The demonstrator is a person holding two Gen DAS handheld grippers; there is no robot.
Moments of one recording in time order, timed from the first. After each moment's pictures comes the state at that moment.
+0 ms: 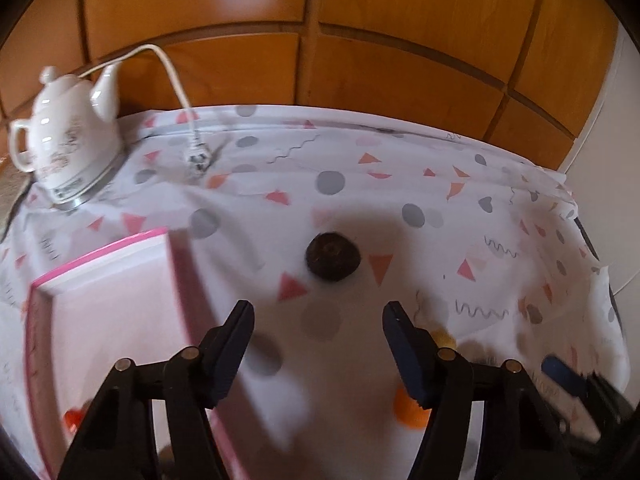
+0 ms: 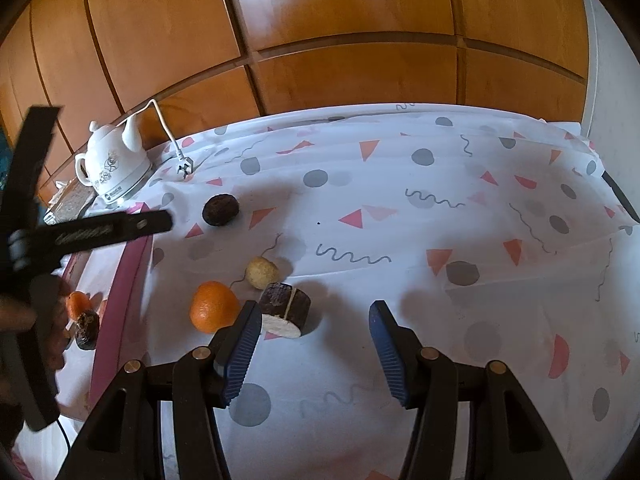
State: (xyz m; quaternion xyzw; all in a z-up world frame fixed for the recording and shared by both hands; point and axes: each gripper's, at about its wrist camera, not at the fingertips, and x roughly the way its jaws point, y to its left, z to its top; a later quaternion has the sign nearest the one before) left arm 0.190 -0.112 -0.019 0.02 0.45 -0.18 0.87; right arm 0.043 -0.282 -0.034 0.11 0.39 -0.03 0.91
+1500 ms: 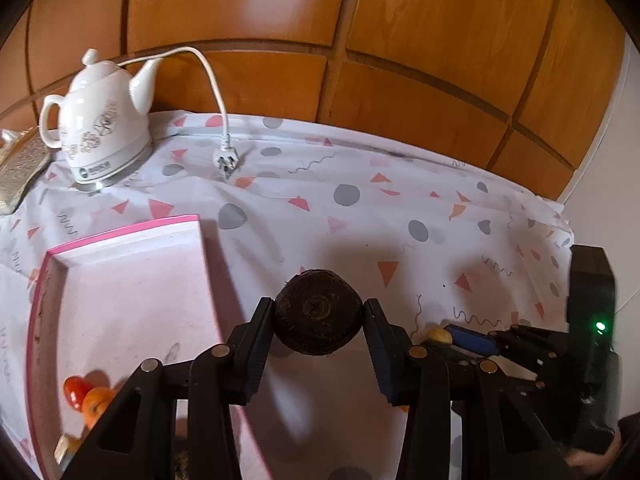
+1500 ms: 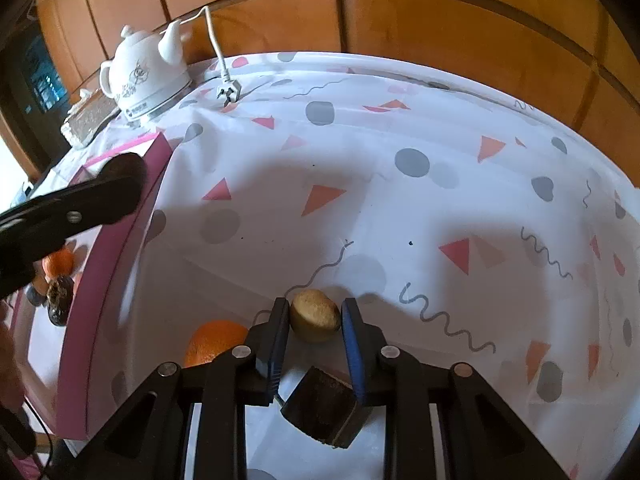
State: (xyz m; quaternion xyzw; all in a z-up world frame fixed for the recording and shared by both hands) left arm 0.156 -0.077 -0.013 -0.03 0.41 -0.16 0.90; right arm 0.140 -0.241 -0.066 0.00 0.48 0.09 0.87
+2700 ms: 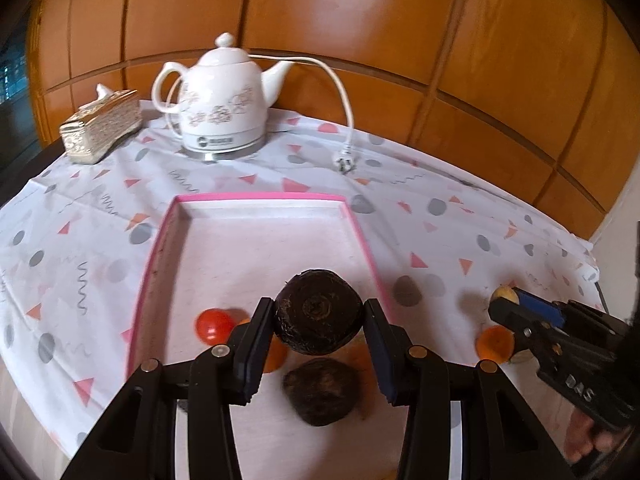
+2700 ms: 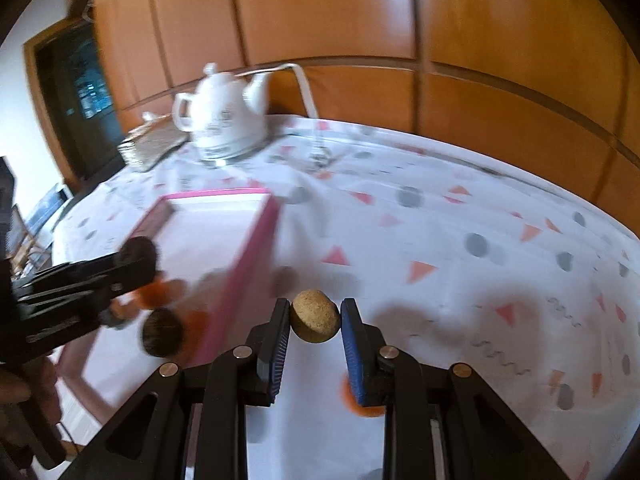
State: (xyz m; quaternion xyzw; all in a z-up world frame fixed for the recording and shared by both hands) left arm 0.103 0.031 -0.010 -0.07 0.39 -0.06 0.92; right arm 0.107 -0.168 -0.007 -0.01 0.39 0.16 0.91
